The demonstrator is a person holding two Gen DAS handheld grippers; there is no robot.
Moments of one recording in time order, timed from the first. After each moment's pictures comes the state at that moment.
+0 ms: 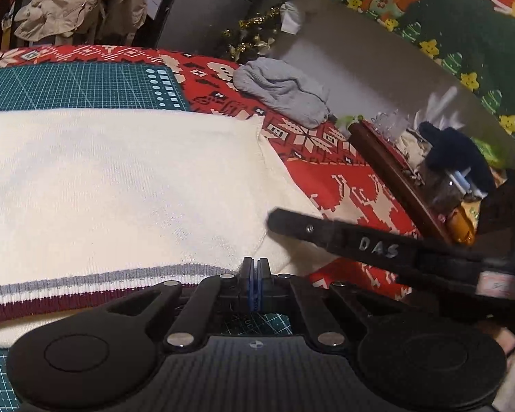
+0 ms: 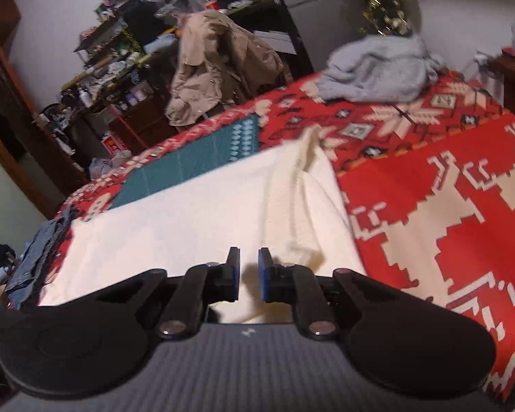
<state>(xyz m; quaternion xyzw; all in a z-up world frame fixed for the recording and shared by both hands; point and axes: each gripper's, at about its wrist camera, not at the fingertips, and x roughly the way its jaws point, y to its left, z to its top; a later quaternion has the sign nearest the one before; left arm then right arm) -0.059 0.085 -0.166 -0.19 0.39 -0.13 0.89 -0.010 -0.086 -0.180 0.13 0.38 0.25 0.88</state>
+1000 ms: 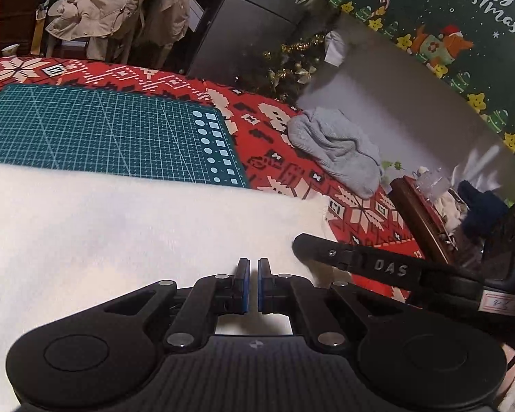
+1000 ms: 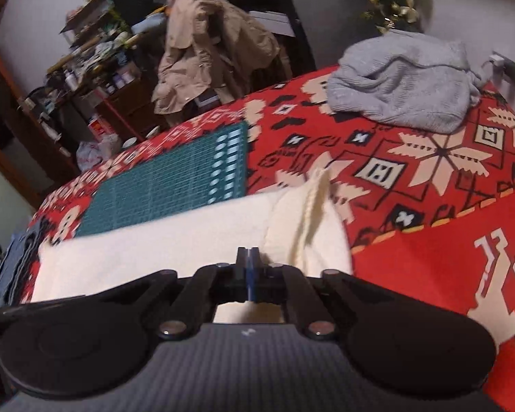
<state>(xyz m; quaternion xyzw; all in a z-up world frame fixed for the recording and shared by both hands) 0.024 0.130 -0.162 -0.23 0.38 -0.07 0.89 0.088 -0.050 -0.181 0.12 0.41 0.25 0.87</state>
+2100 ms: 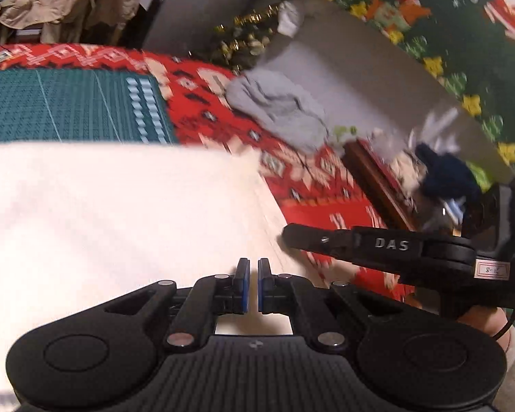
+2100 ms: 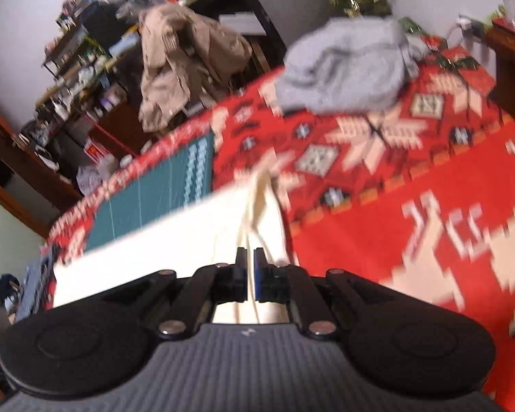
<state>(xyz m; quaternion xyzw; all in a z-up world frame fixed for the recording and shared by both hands) 0.001 0.086 -0.164 -0.22 0.41 -0.16 0.87 0.076 -0.109 -0.184 0.18 0.43 0.22 0.86</state>
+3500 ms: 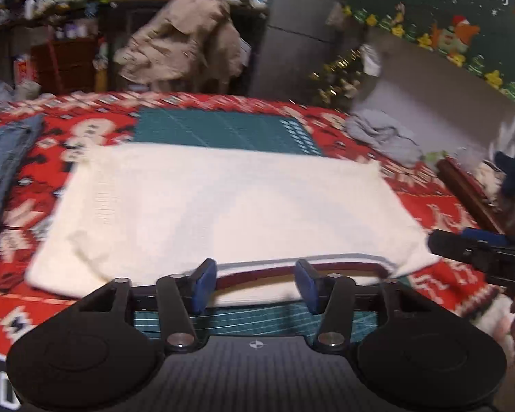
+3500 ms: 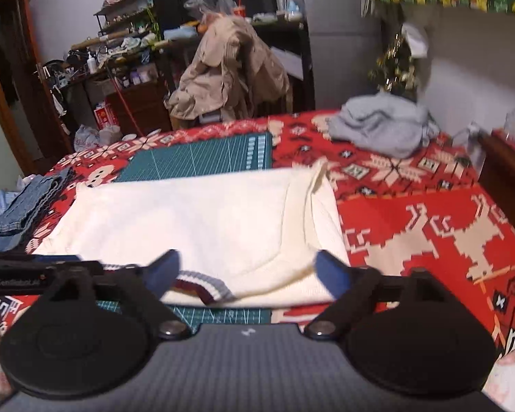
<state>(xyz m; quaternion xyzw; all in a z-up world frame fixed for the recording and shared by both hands) -0.147 0.165 -0.137 -0.12 0.34 0.06 0.93 -0.092 -0.059 -0.122 0.00 0.32 0.24 0.92</state>
